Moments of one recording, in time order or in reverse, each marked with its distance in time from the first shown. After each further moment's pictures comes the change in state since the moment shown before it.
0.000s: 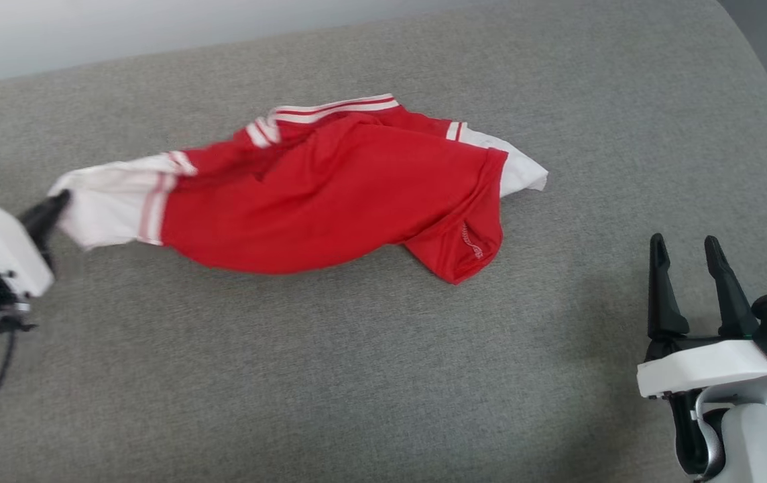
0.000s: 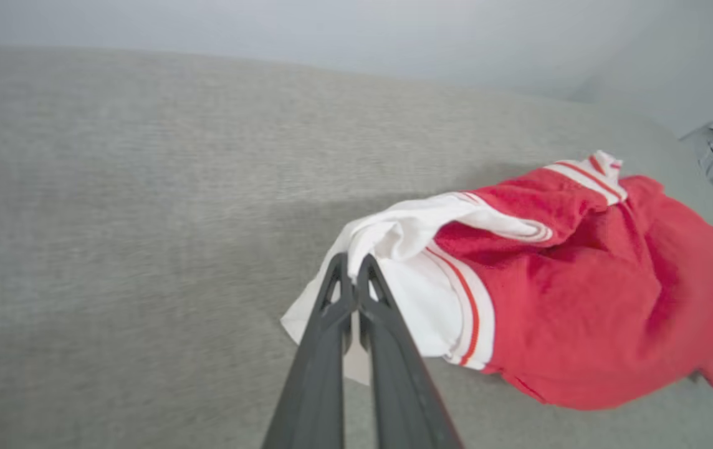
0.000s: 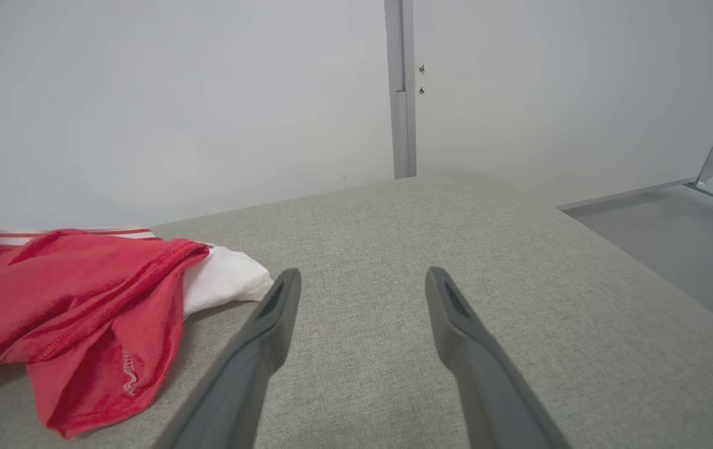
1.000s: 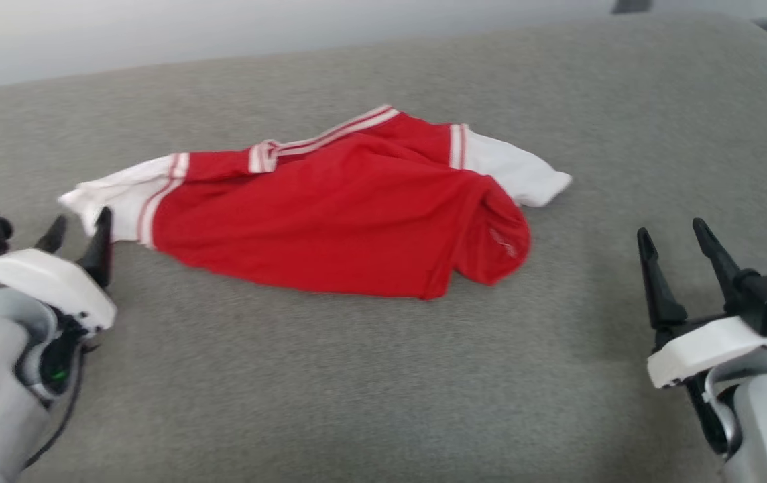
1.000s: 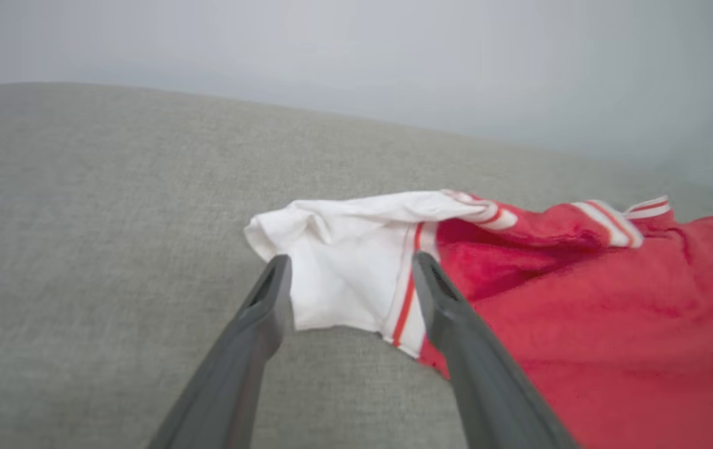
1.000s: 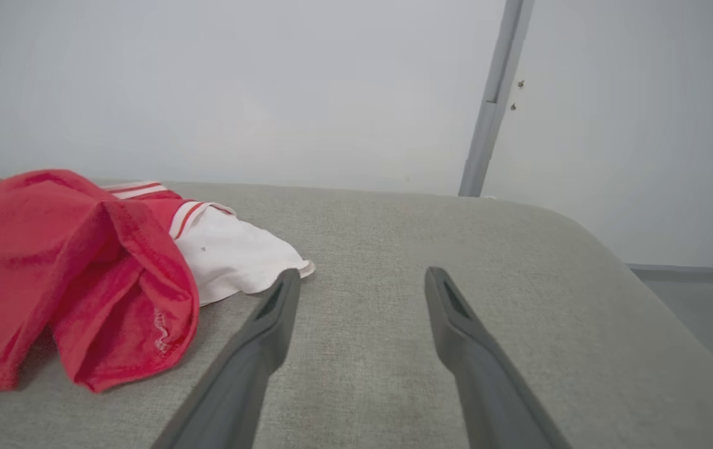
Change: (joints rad) left arm 0.094 -0.169 0.027 0.146 0.139 0.087 -0.344; right arm -0.071 -0.155 0.131 0.095 -0.037 0.000 0.000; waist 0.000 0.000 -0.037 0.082
